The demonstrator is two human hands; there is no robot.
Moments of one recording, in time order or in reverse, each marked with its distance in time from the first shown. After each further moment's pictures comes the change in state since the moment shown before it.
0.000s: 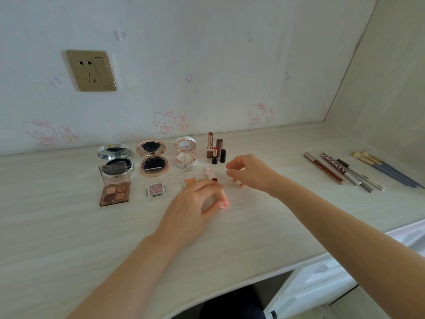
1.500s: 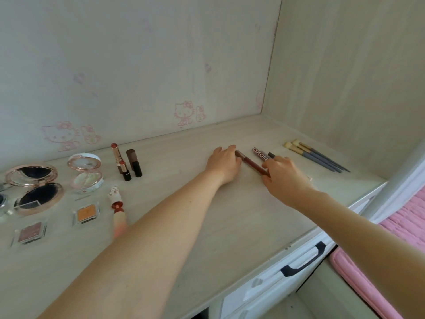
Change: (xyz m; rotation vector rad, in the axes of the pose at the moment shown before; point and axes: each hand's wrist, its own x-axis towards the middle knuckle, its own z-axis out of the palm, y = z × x) left_hand 0.211 0.106 0.207 0.063 -0.437 -0.180; right_hand -0.049 0.178 -0.138 -0.719 0.353 0.122
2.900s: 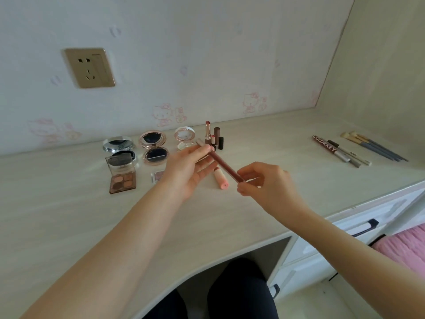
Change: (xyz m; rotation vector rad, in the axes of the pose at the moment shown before) left_hand -0.235 -0.131 -0.141 -1.520 0.308 -0.354; right_hand -0.121 -0.225 -0.037 0.862 -0.075 -0.032
